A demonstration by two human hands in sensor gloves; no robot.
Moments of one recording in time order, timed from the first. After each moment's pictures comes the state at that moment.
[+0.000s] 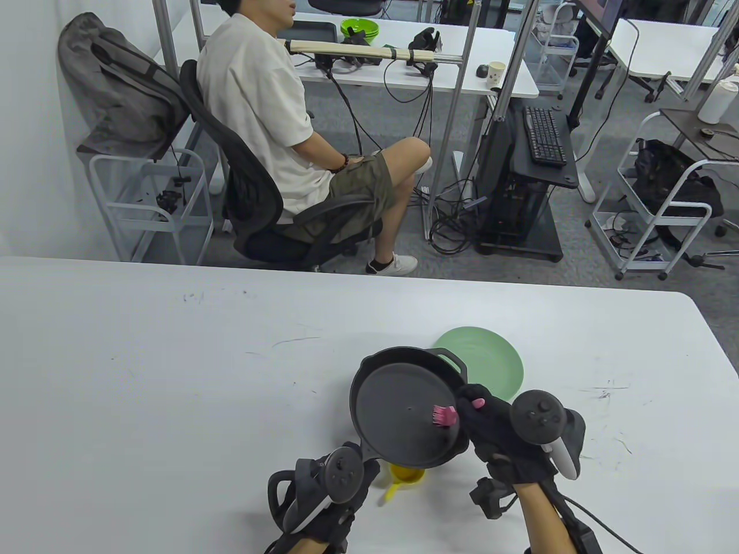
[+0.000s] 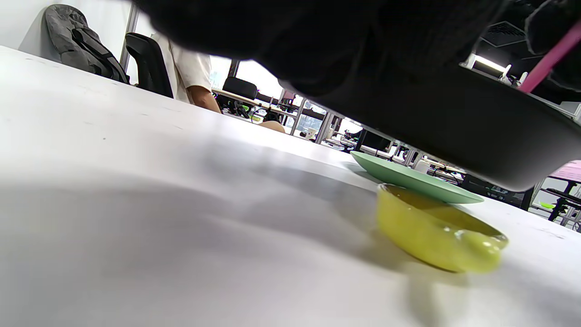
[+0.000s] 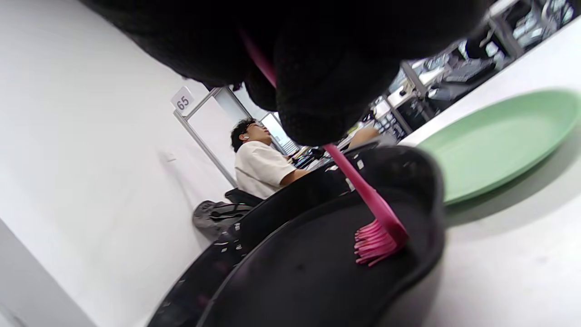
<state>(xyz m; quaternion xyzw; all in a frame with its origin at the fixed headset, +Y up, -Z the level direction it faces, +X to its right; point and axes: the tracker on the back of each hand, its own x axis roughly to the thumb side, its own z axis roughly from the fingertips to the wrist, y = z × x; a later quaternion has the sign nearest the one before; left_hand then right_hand) -0.061 -0.736 -0.322 0.03 -0.04 0.16 0.99 0.230 -0.670 -0.388 0.09 -0.04 0.94 0.33</state>
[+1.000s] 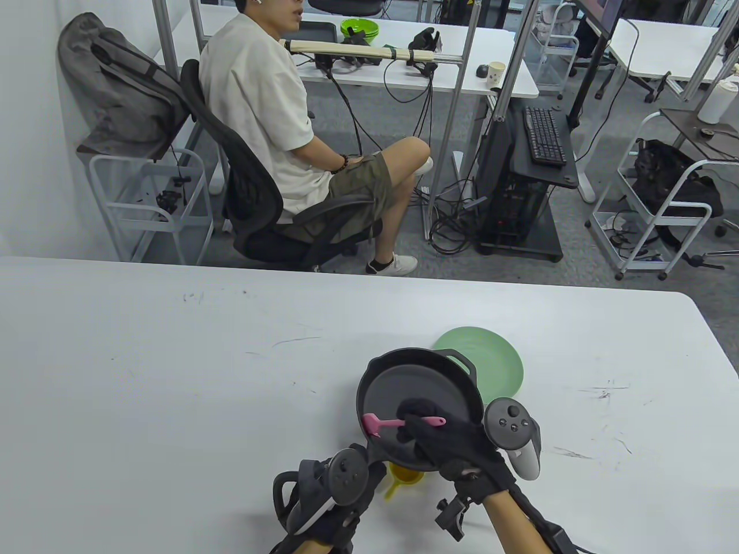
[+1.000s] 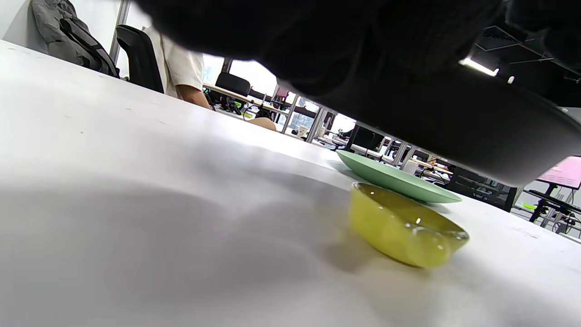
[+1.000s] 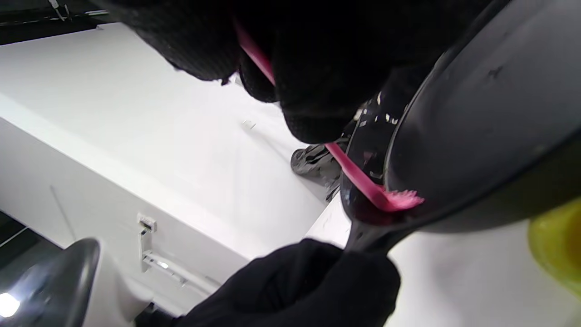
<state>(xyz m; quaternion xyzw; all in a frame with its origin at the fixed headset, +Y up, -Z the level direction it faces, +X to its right) -0.055 -0.735 -0.321 0.03 -0.05 0.18 0.98 0.174 -0.694 -0.382 0.23 0.07 0.82 0.53</state>
